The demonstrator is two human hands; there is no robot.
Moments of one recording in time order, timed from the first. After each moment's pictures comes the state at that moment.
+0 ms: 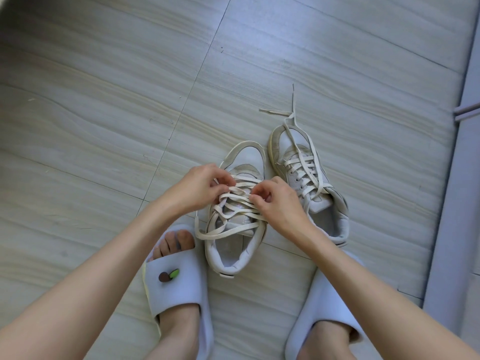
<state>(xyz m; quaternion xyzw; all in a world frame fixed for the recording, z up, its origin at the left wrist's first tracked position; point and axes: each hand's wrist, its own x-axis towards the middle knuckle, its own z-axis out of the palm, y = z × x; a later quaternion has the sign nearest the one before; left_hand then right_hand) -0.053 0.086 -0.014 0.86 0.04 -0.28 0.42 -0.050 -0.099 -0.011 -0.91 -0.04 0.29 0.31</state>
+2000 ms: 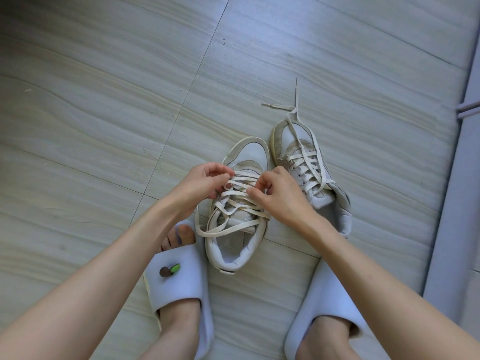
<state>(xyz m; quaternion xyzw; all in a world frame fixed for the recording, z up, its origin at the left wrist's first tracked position) -0.064 0.079 -0.024 0.64 0.26 -0.28 0.66 -0.040 -0.095 -0.003 -0.90 -0.06 0.32 0.28</state>
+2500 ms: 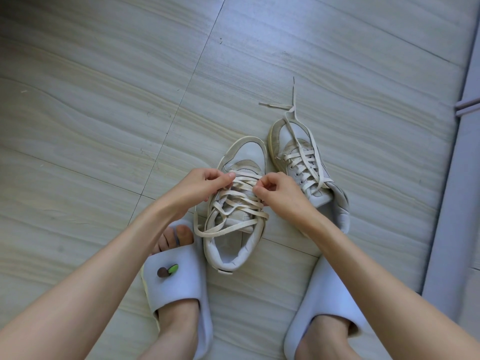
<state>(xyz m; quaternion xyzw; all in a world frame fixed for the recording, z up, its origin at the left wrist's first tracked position) -0.065 0.082 -0.025 0.71 0.20 -0.32 0.60 -0.040 -0.099 0.005 -0.84 0.04 0.37 0.39</state>
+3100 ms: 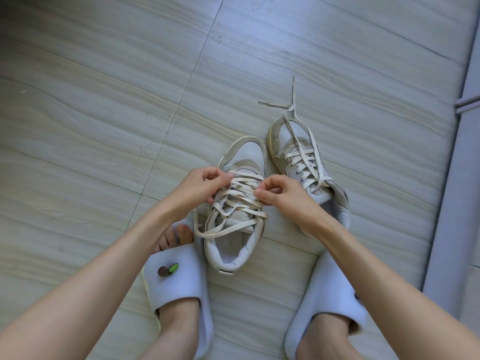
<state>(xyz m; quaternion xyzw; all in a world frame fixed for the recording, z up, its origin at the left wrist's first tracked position) -0.069 0.079 -0.026 0.70 0.23 -0.30 0.61 -0.043 -0.112 0.001 -0.78 0.06 0.40 0.48</state>
